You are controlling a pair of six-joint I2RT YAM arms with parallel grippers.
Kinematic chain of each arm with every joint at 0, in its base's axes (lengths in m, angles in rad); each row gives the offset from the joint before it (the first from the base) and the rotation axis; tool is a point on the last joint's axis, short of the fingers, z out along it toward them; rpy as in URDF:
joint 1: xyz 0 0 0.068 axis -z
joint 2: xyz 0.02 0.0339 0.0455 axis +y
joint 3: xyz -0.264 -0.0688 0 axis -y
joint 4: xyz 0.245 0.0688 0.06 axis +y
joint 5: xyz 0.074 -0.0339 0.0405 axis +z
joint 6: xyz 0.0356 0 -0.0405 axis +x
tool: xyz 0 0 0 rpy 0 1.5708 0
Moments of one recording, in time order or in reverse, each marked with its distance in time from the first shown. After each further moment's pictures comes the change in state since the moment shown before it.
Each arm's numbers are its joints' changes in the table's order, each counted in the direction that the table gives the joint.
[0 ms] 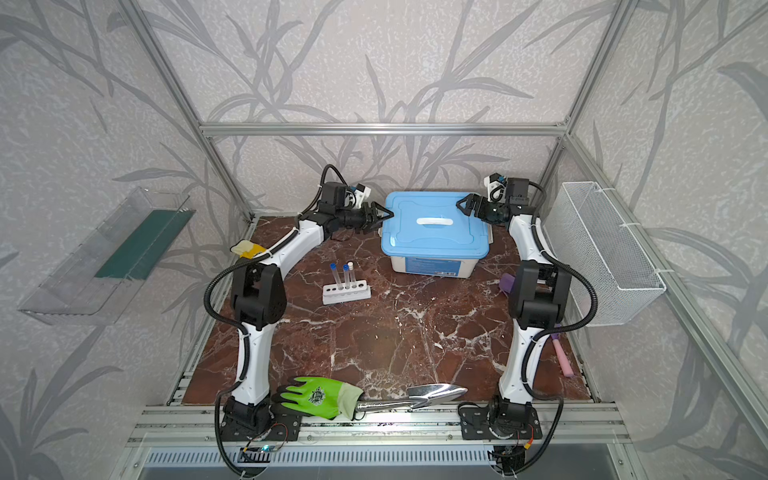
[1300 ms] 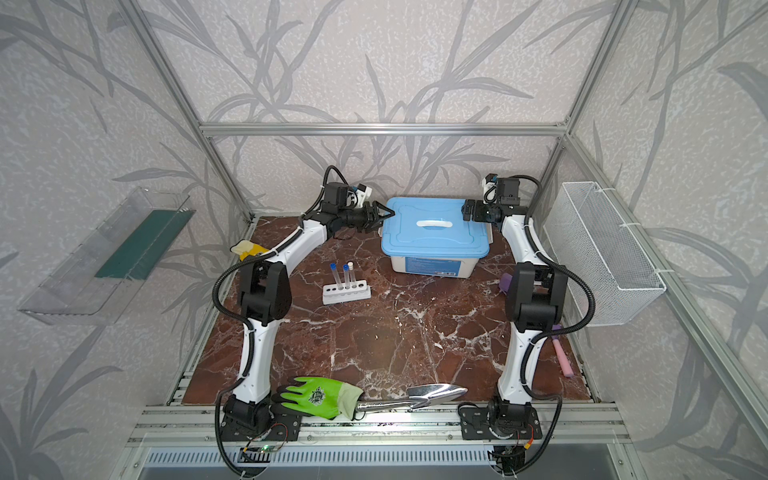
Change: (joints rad) left arm -0.005 0.077 0.078 -0.019 -0.006 -0.025; right arm -0.059 -0.031 -0.025 0.019 -0.399 -0.195
